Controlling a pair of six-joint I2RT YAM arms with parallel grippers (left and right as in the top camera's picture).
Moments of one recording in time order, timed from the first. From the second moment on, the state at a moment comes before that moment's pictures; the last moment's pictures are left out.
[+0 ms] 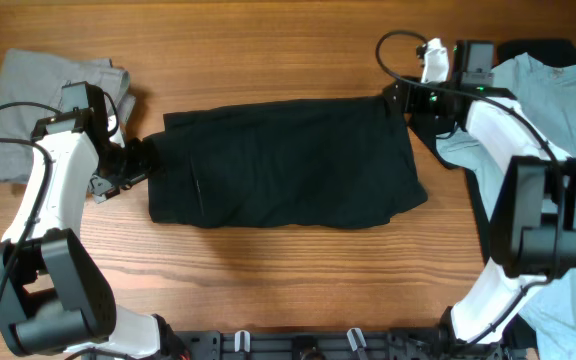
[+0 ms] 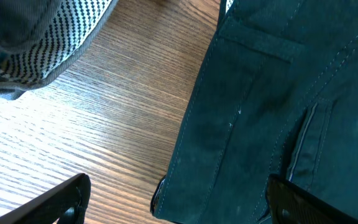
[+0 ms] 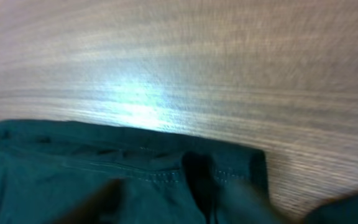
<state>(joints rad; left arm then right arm) 0.21 1.68 1.18 -0.98 0.08 -0.24 -0.05 1.96 1.30 -0.29 -0.51 0.07</state>
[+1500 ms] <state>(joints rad) 0.21 1.68 1.18 -0.98 0.08 -0.24 -0.02 1.81 1.30 -0.38 -0.38 0.03</state>
